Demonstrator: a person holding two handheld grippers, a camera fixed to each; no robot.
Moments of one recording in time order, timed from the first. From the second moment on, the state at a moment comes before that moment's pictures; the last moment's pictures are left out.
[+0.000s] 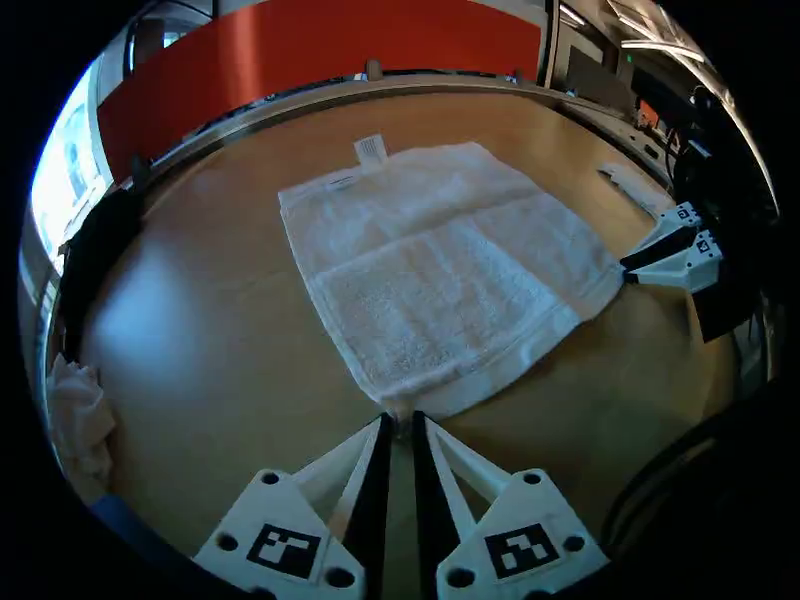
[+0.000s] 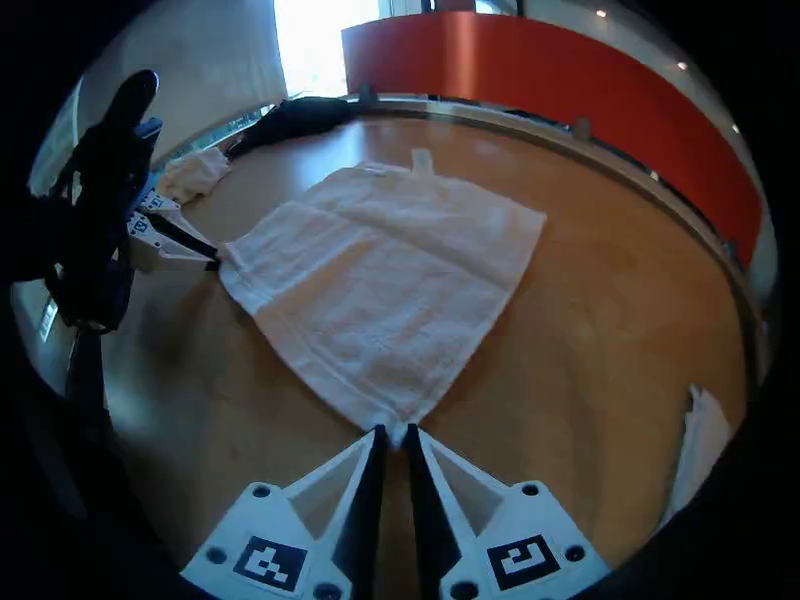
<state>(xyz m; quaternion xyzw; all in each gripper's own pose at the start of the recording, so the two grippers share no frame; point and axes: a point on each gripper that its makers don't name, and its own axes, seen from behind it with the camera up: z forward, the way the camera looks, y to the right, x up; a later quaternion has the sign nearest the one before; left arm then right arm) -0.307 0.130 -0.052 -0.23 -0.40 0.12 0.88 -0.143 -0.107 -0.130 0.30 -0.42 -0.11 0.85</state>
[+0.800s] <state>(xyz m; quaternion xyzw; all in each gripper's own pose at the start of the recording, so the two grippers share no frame) -0.271 0.140 -0.064 -0.24 -0.40 0.05 0.88 -0.093 -0.111 -0.124 0.31 -0.38 -0.11 0.87</state>
